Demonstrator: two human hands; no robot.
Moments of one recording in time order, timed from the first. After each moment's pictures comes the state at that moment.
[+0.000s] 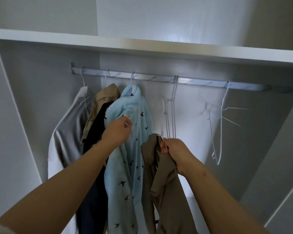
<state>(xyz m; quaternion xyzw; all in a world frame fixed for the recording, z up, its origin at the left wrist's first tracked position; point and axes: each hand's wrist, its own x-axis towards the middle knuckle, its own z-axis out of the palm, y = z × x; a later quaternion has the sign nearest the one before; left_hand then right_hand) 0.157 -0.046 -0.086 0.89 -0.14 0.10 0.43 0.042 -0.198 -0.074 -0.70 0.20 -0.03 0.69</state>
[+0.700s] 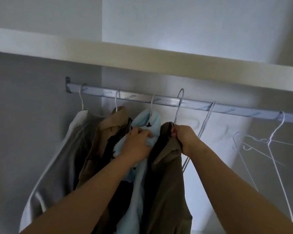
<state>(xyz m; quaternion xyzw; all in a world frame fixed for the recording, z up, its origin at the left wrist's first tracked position) 0.323 -0.063 -0.074 0.90 -0.28 0.09 0.32 0.276 -0.202 -0.023 -0.67 0.21 -0.16 0.70</state>
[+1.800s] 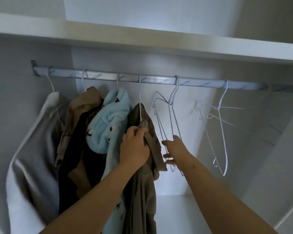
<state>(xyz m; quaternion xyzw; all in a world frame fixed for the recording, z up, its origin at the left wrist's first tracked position) 0.196 -0.115 -0.113 0.90 -0.24 0.11 0.33 0.149 -0.239 -0.100 -0.74 0.29 -0.08 0.60</state>
